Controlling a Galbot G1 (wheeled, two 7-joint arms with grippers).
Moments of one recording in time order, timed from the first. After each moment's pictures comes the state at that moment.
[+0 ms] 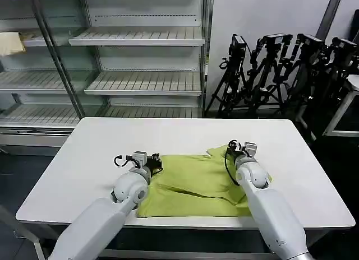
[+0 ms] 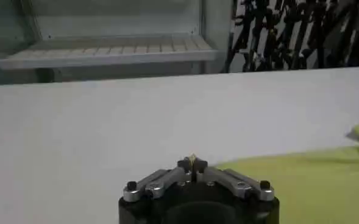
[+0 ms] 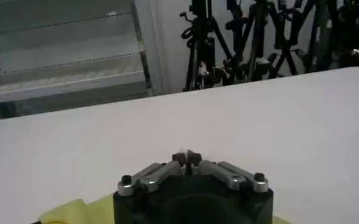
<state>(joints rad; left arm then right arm) 0.63 -1.09 0.14 -1.65 -0.87 0.56 -0.55 -0.63 1.25 0.18 1.36 0.65 -0.49 0.32</state>
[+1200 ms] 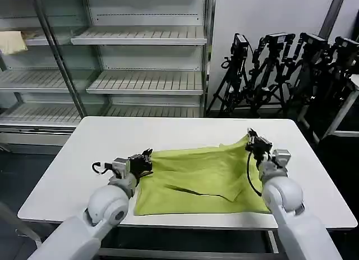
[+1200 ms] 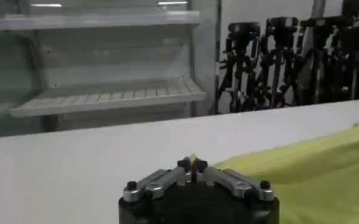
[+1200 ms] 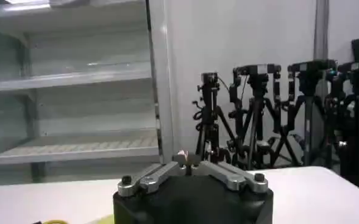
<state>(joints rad) 0.85 -0.94 0.00 -1.99 -0.77 0.55 -0.48 -1.03 1.12 0.42 1.95 0.55 -0.35 0.26</state>
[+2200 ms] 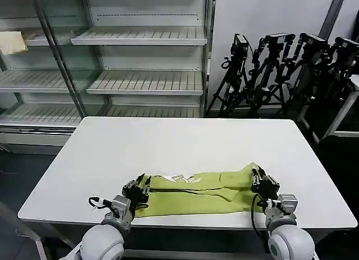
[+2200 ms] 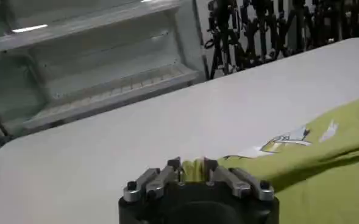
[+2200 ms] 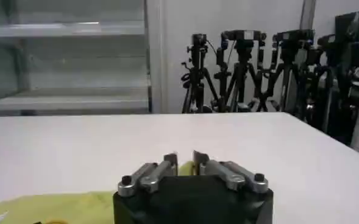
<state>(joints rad) 1.13 -0.92 -0.04 -2.09 -0.45 0.52 -0.42 -1.34 1.20 0.50 2.08 0.38 -0.38 0.24</state>
